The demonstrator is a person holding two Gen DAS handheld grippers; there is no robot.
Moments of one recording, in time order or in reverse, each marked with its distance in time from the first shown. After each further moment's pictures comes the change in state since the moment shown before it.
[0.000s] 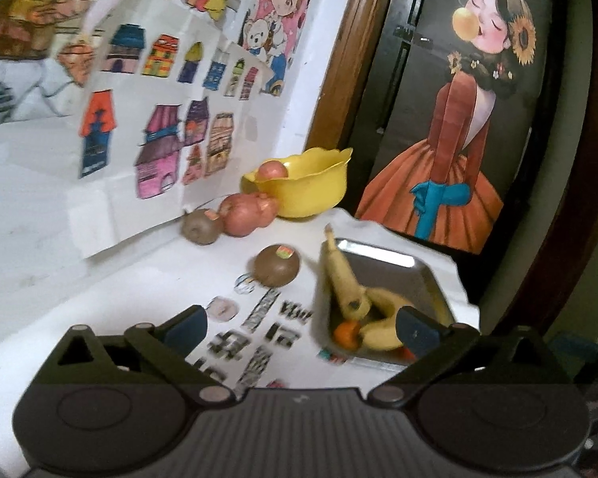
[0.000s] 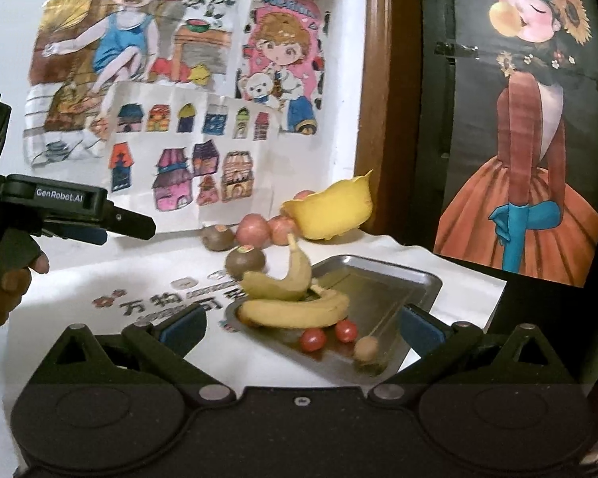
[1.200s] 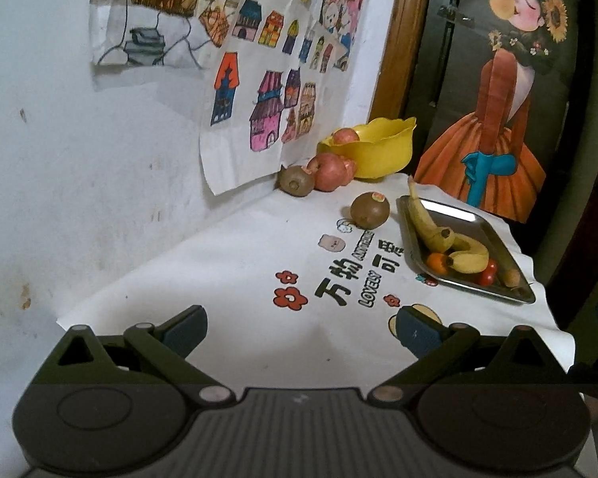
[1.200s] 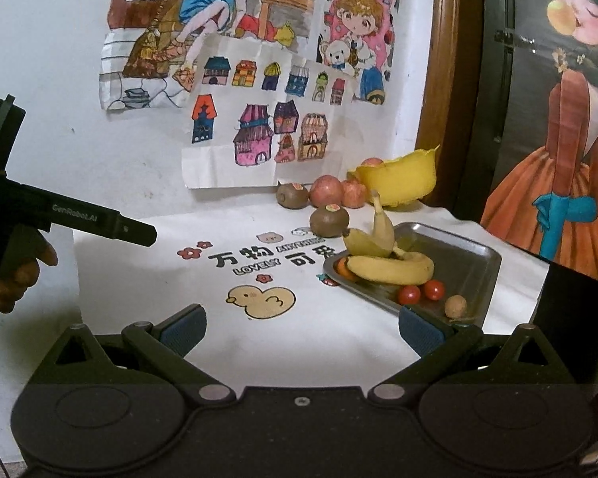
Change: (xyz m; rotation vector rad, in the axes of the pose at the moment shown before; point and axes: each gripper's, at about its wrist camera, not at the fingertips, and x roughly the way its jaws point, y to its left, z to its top) left arm -0.060 0.071 -0.040 0.014 0.063 0.122; right arm -0.021 0.084 -0.007 -0.078 0.097 0.088
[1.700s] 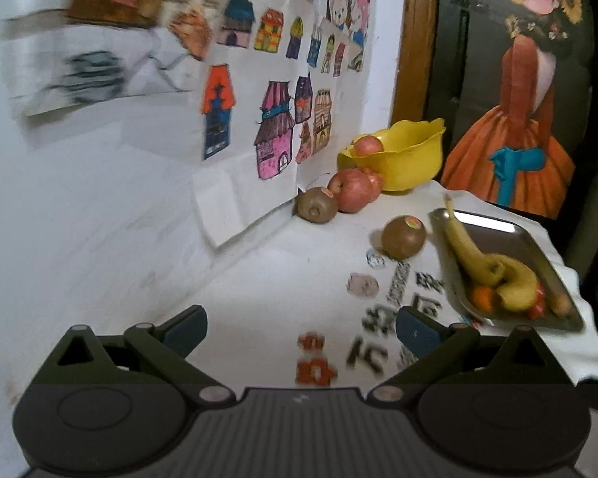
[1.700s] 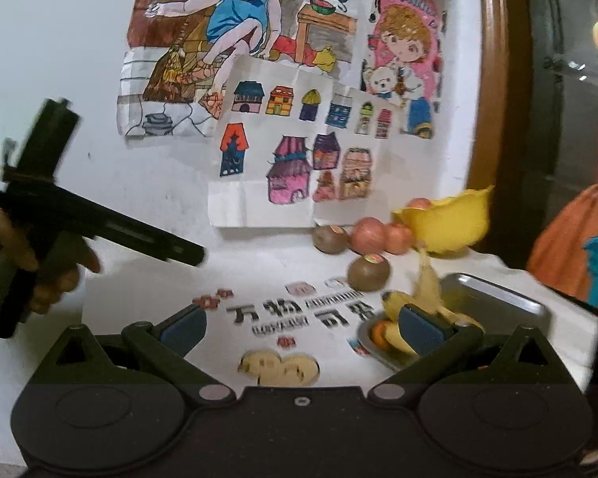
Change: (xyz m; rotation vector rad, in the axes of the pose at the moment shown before) left arm 0.074 -0.007 0.052 0.058 0.000 0.091; right arm 0.085 -0.023 0.029 -0.025 -0.098 0.209
